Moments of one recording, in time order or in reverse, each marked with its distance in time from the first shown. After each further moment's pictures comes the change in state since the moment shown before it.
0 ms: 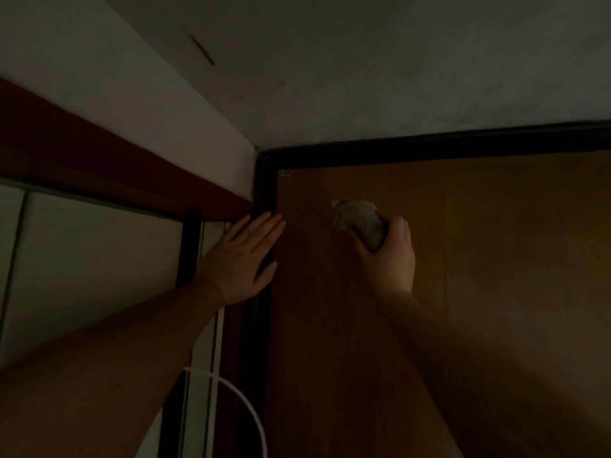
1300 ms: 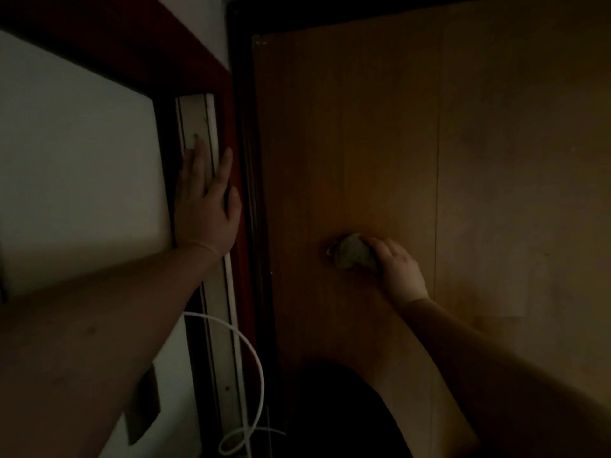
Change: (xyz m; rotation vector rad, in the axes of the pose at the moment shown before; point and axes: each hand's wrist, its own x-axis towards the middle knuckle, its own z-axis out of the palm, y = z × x) left_hand -0.105 0.038 0.032 -0.329 0.158 -0.452; right_hand -0.201 0.106 -0.022 -0.481 -0.413 -0.138
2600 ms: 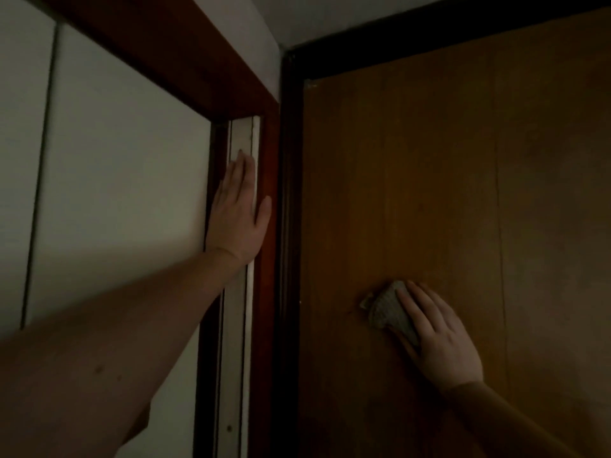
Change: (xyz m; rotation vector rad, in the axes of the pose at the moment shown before) left_hand -0.004 0.007 0.001 0.064 0.013 -0.051; right_hand -0.033 0.053 0.080 -0.103 0.258 -0.302
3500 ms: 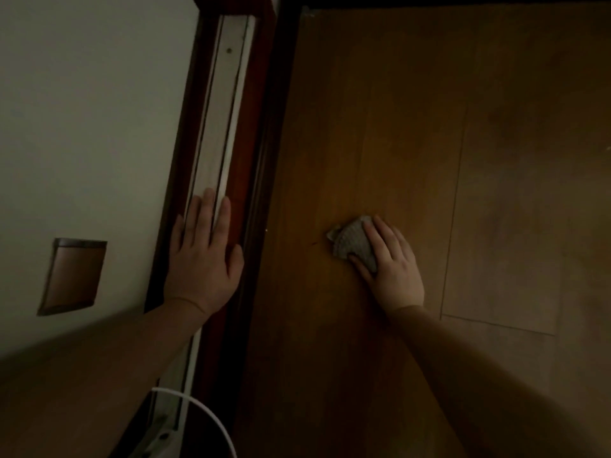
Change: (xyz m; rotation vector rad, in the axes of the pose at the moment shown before) left_hand -0.202 0.012 0.049 0.119 -0.010 -0.073; right_hand 0.000 -0.007 -0.005 -0.036 0.062 0.002
